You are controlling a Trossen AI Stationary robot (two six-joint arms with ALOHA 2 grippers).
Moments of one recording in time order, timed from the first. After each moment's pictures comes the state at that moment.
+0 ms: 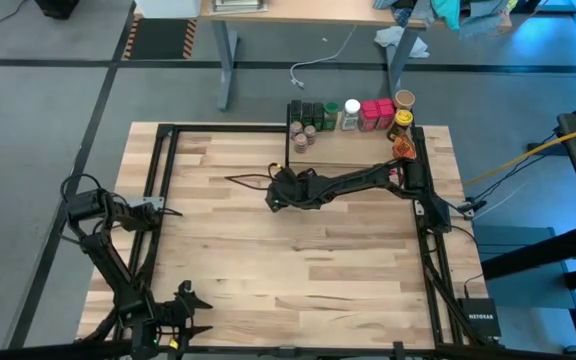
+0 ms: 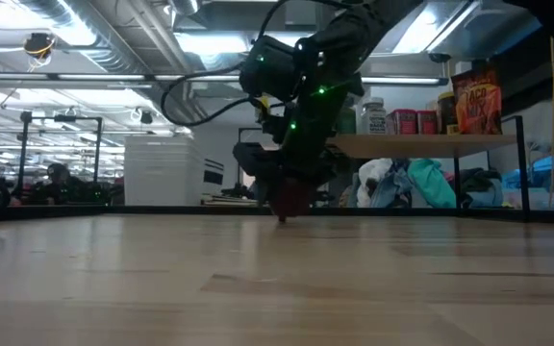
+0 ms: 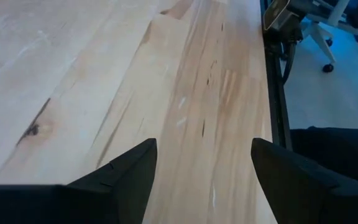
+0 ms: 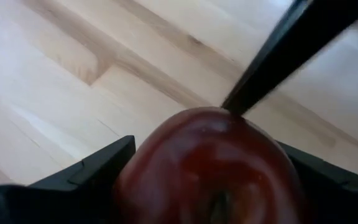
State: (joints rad) left arm -1.23 1.75 0.82 -0.12 -0.89 -1.29; right arm -0.07 2.13 1.45 -0.41 0.56 0.73
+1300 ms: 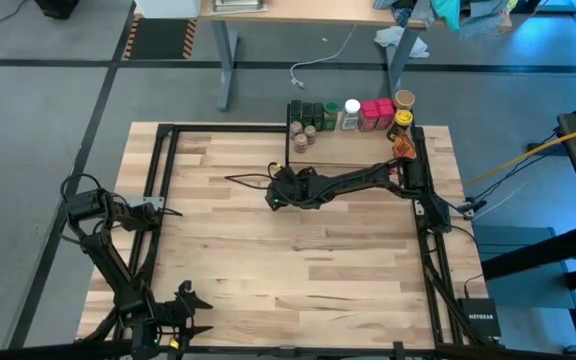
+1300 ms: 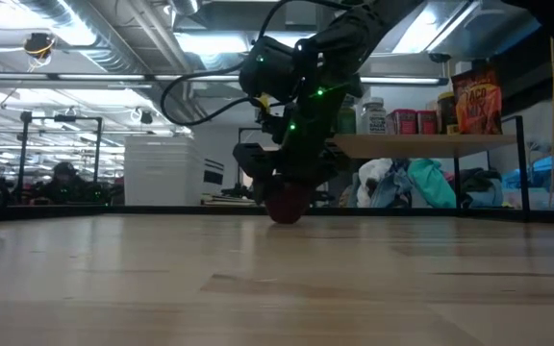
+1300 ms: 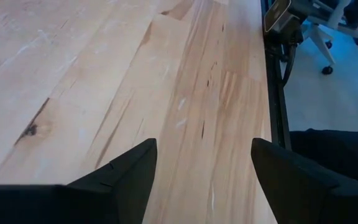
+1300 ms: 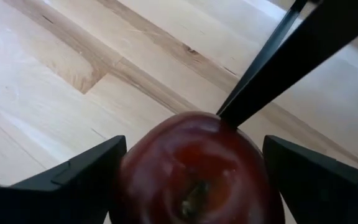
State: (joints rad) left arm -1.23 1.75 0.82 -0.11 -0.89 -1.30; right arm -0.07 2.13 1.45 -0.39 0.59 0.70
